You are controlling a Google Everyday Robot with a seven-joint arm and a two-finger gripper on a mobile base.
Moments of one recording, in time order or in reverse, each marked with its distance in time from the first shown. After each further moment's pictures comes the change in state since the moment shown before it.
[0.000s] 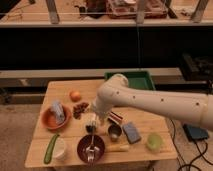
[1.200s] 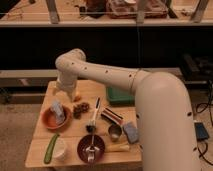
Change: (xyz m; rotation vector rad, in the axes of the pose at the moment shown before) arm -0.006 -0.183 0.043 -0.017 -0.042 -0.291
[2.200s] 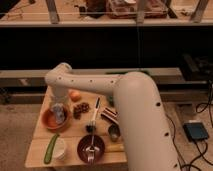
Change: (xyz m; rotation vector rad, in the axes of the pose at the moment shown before) arm -0.024 -0.004 0.091 -0.103 -0.023 -0.264
